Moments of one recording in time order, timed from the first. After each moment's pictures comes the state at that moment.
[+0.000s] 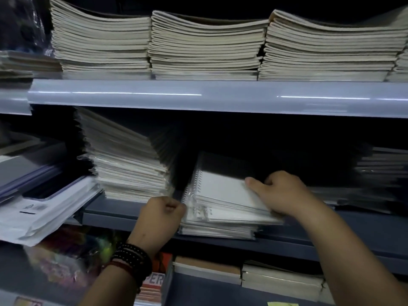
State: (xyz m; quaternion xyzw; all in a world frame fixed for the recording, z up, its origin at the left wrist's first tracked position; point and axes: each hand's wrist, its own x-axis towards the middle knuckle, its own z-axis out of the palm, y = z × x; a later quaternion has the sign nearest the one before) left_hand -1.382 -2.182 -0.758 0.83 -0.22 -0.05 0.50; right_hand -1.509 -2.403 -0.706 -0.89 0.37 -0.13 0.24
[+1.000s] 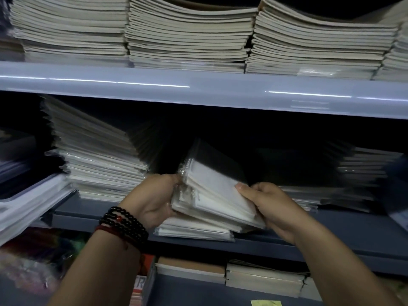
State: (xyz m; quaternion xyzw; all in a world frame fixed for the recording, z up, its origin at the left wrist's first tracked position) left_hand -1.374 -2.233 -0.713 0.64 -0.11 -0.34 0.68; right_hand -1.518 -2.412 -0.739 -0.71 0.29 -0.15 0.63
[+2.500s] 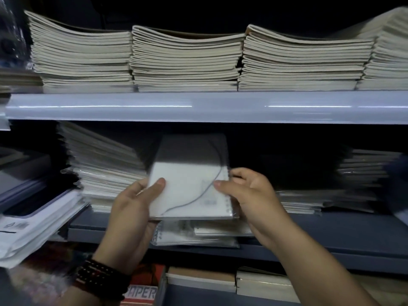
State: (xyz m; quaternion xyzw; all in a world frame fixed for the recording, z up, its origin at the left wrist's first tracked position) left_hand -1.404 -2.183 -0.707 0.52 -0.13 -0.17 0.83; right_hand -1.508 -2.348 -0.701 -0.64 0.14 -0.27 0.71
